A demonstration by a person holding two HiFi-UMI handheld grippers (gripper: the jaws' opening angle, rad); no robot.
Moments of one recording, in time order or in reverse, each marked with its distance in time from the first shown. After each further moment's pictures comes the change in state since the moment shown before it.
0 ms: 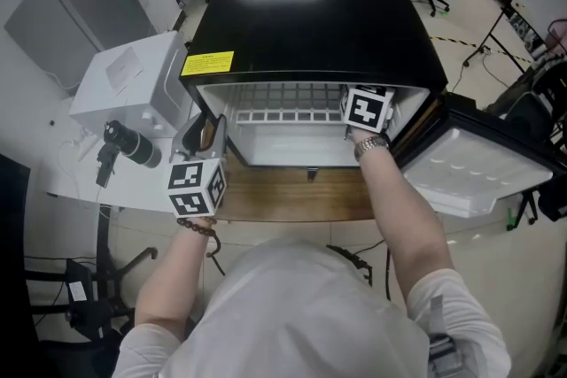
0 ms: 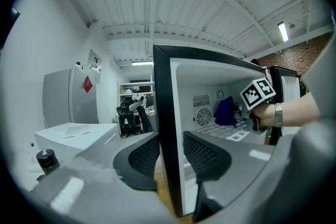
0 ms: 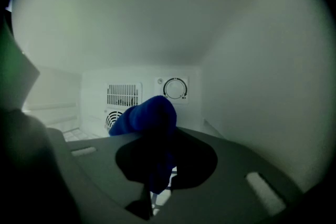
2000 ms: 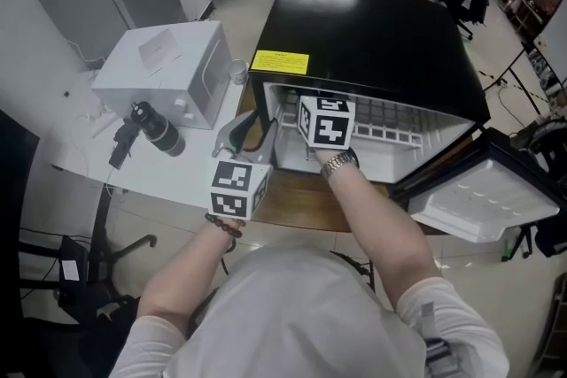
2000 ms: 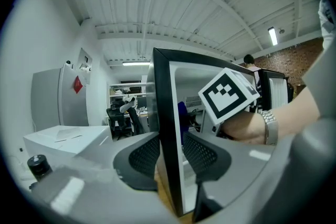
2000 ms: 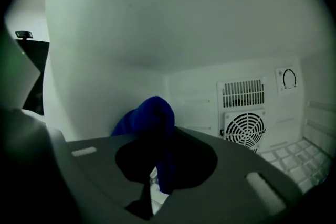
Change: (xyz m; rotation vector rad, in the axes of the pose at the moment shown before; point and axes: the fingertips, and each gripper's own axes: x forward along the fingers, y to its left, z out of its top) left arm -0.005 -0.003 -0.001 0.040 -0.015 -0.107; right arm -0.022 0.244 0.007 -0.009 -0.006 0.431
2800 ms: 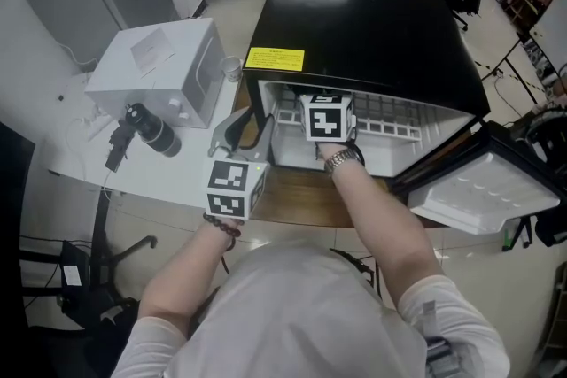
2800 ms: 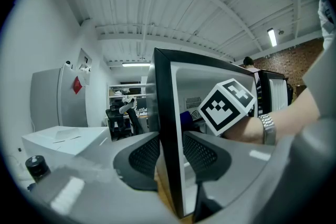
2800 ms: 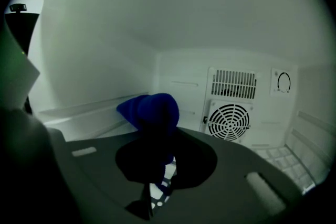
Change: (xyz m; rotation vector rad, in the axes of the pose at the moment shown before) left arm 0.002 0.002 0.007 -0.004 -0.023 -0.002; right arm 0.003 -0.031 -0.039 -0.102 0.193 -0.130
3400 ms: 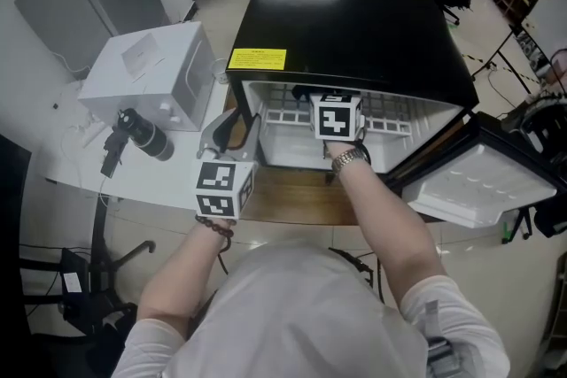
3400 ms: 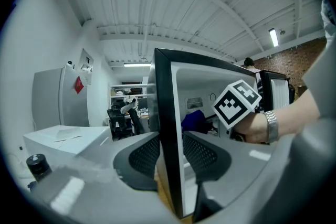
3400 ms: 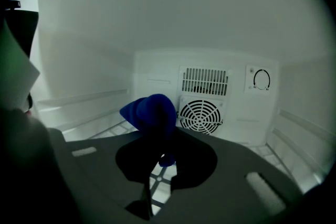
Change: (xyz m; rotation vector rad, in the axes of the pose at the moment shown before) left arm 0.000 -0.001 -0.002 -0.013 0.000 0.012; right arm -0.015 -0.053 -0.012 0.022 0.013 -0.083
